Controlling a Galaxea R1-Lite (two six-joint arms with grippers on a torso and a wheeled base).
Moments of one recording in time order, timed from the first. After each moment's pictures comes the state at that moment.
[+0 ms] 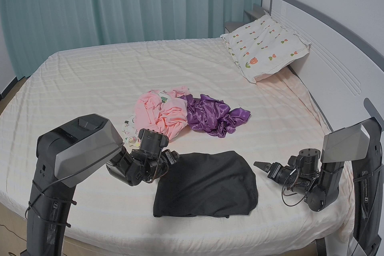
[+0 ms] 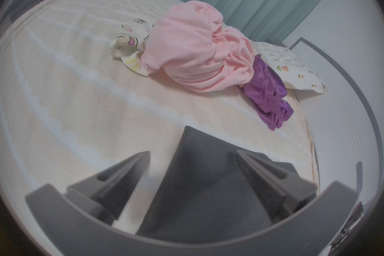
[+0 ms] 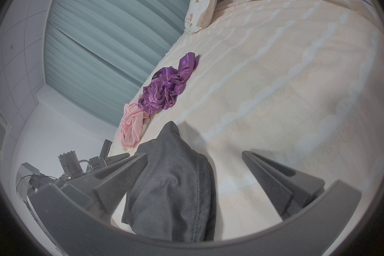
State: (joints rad) left arm -0.43 2.52 -1.26 -0.55 0.14 -0.79; right arm 0.23 2.48 -0.53 -1.50 0.21 0.76
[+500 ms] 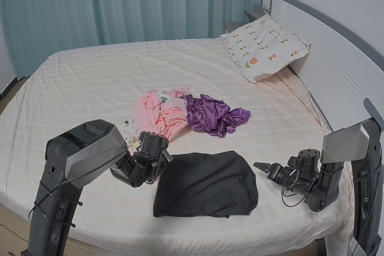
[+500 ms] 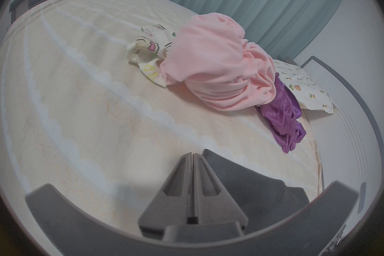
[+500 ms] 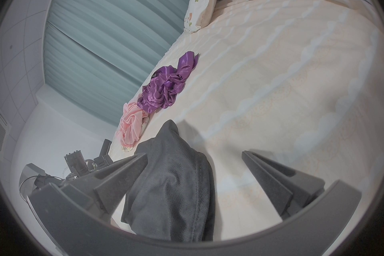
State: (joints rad) left arm -0.41 2.58 -1.29 -0.60 0.26 -0.88; right arm 0.23 2.48 -0.53 -1.50 0.21 0.76
